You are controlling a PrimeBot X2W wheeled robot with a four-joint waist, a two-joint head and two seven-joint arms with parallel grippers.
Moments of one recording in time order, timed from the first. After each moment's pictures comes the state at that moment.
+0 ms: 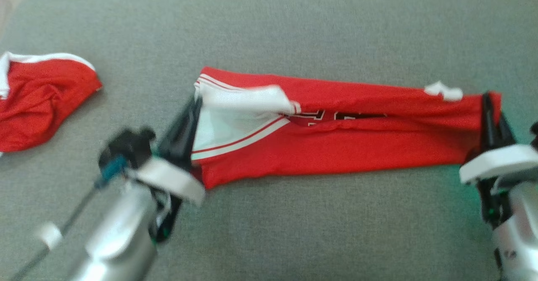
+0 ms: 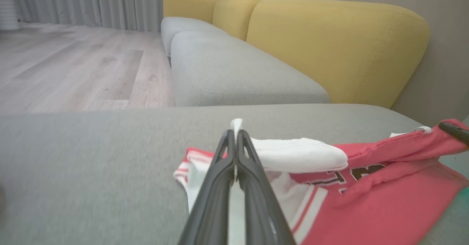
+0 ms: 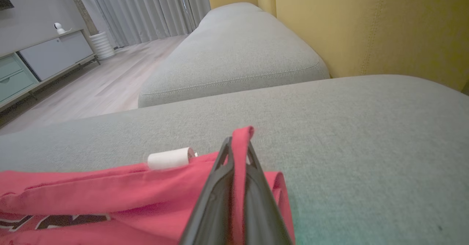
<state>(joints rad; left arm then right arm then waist) -0.52 0.28 -0.63 0.48 -0.61 -0.11 -0.25 -0.38 -0.27 0.04 0.63 0.40 0.13 -0.25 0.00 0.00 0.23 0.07</state>
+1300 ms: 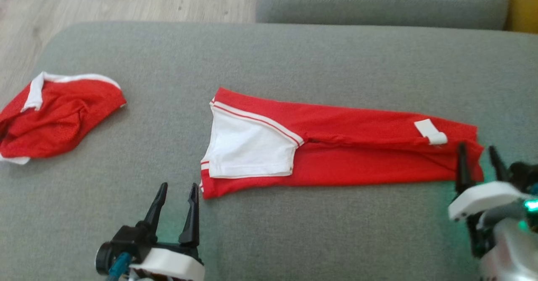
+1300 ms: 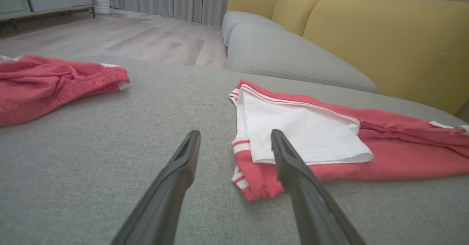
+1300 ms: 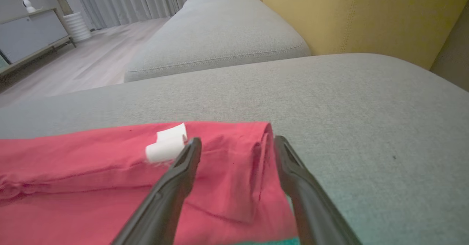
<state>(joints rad) -0.04 0.05 -0.21 0.38 -0.25 -0.11 -0.25 -0.29 -0.14 -0.16 0.76 0.15 0.13 -0.24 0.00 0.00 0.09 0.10</state>
